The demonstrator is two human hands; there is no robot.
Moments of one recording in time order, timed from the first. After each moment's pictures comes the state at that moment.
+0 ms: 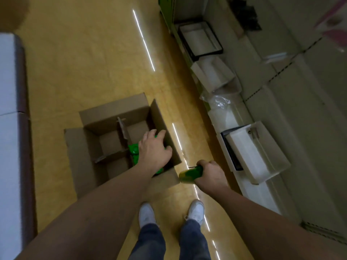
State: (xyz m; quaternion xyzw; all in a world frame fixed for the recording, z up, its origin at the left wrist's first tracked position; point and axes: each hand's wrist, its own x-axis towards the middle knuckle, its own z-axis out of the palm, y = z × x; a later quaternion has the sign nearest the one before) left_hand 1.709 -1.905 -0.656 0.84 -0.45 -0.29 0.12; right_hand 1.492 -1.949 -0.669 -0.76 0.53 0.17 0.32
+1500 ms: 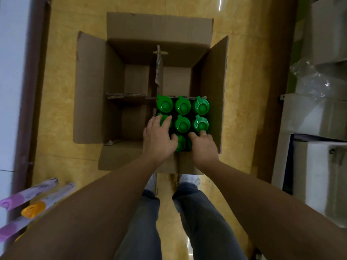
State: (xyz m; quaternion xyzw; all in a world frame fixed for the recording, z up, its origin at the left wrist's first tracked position) left_hand 1.746 -1.839 -0.895 0.91 -0.21 -0.33 0.13; right_hand 1.636 -1.954 -0.910 -0.89 0.28 0.29 0.21
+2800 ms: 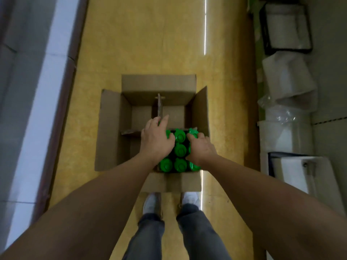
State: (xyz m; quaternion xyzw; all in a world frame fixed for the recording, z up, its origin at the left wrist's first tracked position) left_hand 1.801 -1.865 -0.758 0.91 -0.27 -0.27 0.13; right_hand 1.687 -1.984 -0.787 -0.87 0.30 0.32 0.22
